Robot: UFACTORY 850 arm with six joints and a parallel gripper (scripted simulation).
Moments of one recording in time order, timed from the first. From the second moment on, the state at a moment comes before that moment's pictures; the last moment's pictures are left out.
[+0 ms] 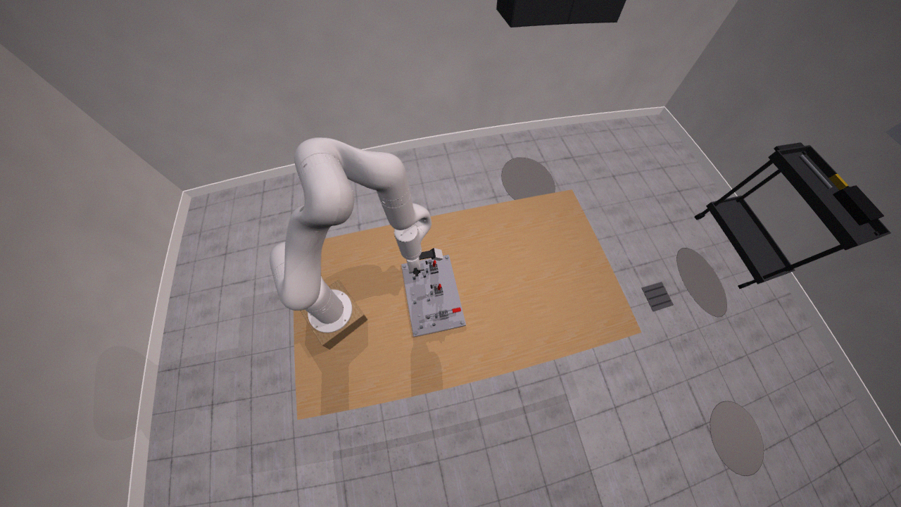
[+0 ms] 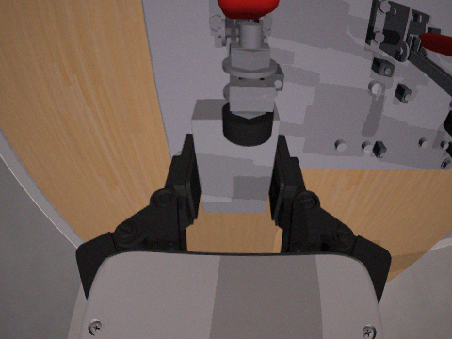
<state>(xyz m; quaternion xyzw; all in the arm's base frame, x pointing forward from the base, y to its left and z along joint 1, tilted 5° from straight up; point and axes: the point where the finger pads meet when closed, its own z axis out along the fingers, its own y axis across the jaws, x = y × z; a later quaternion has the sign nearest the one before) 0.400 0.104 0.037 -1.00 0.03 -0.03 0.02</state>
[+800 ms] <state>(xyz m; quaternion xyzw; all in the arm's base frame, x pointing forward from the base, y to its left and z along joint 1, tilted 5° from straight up) 0.403 0.104 0.024 -1.00 0.03 -0.03 0.01</state>
